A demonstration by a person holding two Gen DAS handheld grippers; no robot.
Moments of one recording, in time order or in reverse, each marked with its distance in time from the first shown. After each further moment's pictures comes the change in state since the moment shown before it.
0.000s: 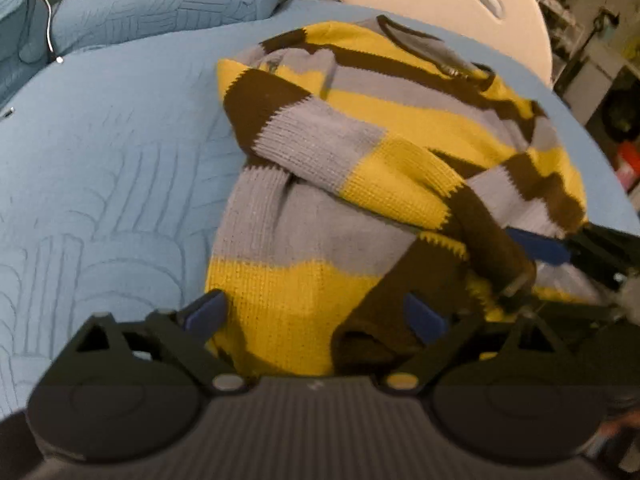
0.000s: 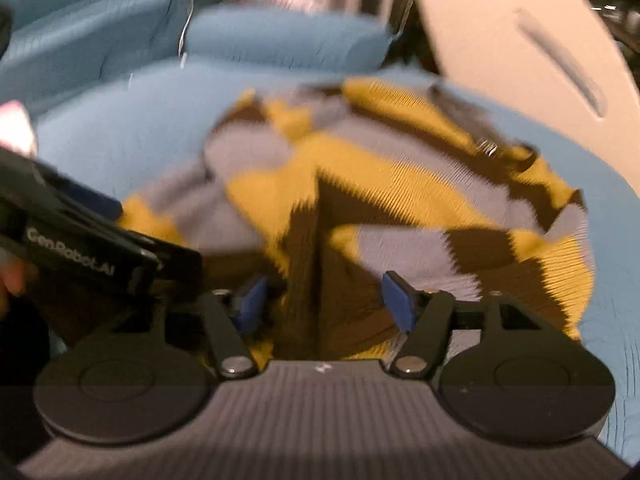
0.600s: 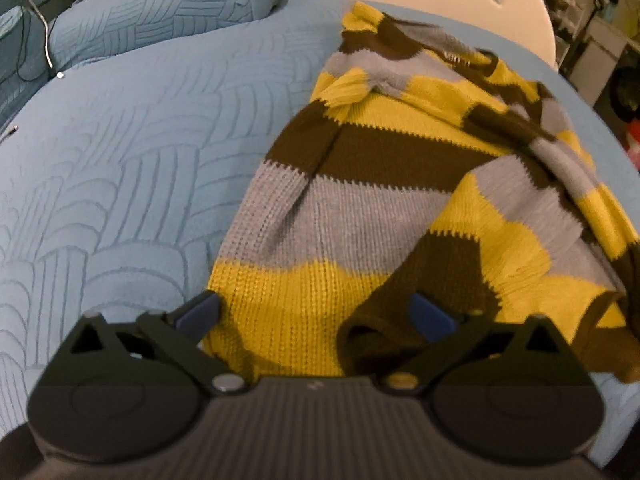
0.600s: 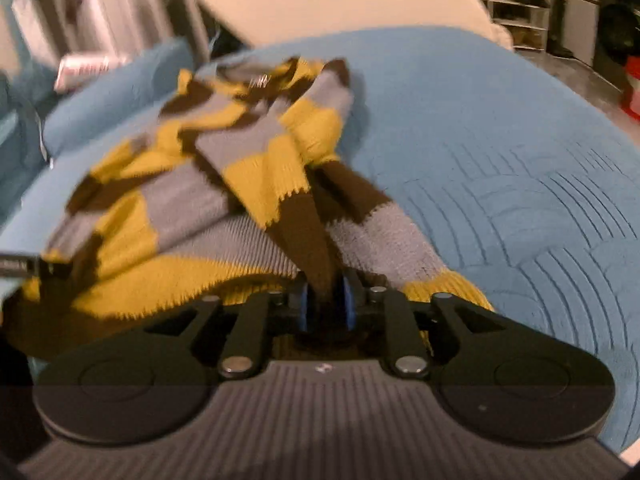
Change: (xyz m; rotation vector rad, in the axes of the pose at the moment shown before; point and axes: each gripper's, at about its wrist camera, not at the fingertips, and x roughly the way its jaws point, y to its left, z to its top) left arm -0.006 0.010 0.002 -0.001 -0.017 -0.020; right arm -0.108 -0.121 -0.102 0.521 -0.127 -0.258
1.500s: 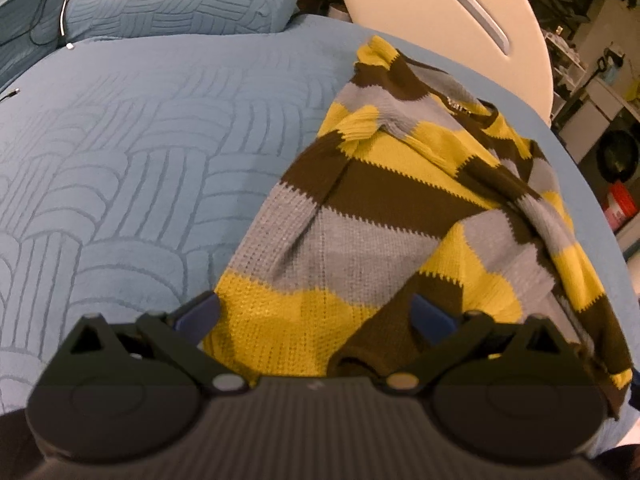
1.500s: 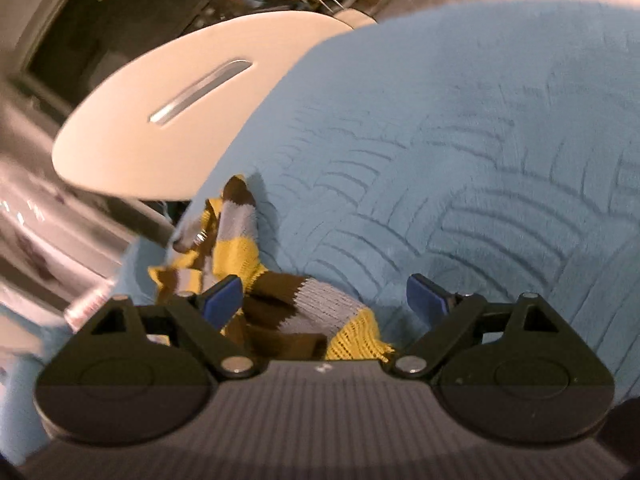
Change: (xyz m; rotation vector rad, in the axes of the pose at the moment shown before) left arm -0.002 0.016 0.005 -0.117 -0.043 -0.058; right arm 0.014 -0.101 -0.026 0.817 -0.044 0.107
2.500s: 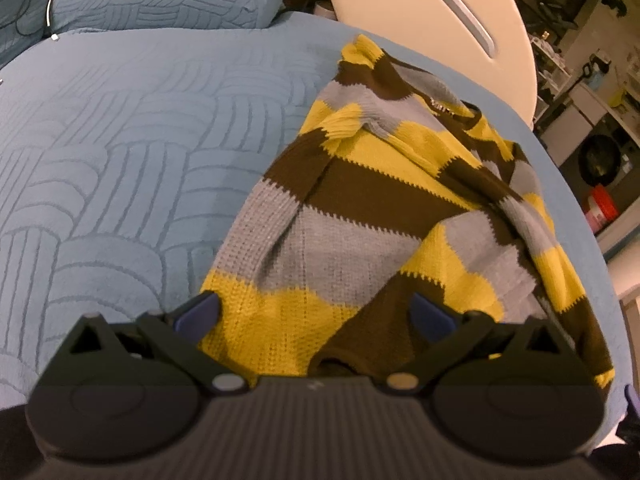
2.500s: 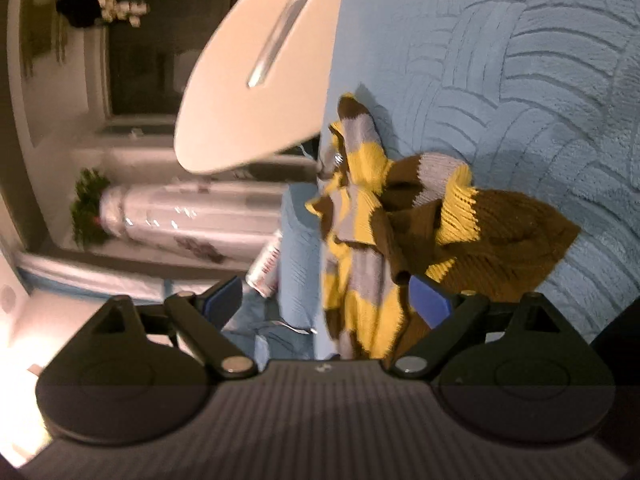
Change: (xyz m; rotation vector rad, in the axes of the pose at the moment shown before) left arm 0.002 0.001 0.000 -0.013 0.004 -0.075; right arm -0.029 -0.016 -0.009 0.310 0.301 0.484
